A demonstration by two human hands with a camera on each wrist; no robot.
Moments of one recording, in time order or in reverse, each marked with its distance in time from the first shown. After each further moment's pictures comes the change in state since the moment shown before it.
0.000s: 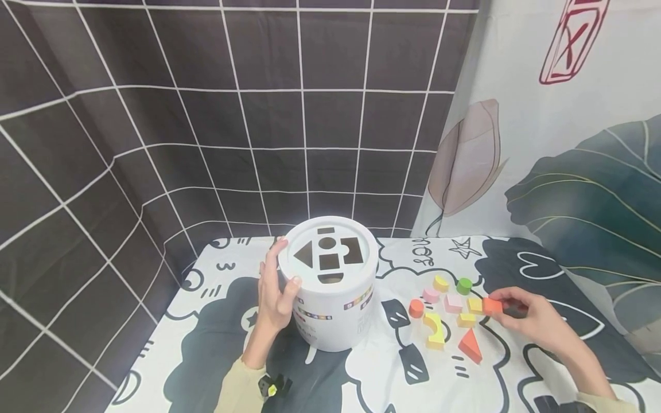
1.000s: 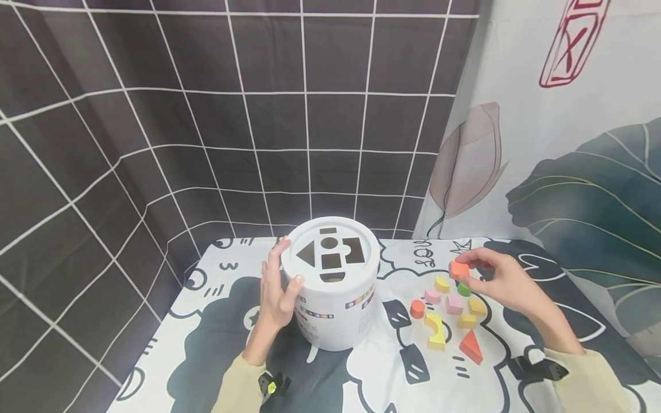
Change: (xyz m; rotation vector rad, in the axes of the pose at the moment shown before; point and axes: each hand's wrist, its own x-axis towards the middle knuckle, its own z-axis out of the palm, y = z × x) left_hand 0.000 0.002 -0.002 0.019 -0.024 0.005; right_hand 0.042 -0.079 -0.018 0.056 0.082 -0.321
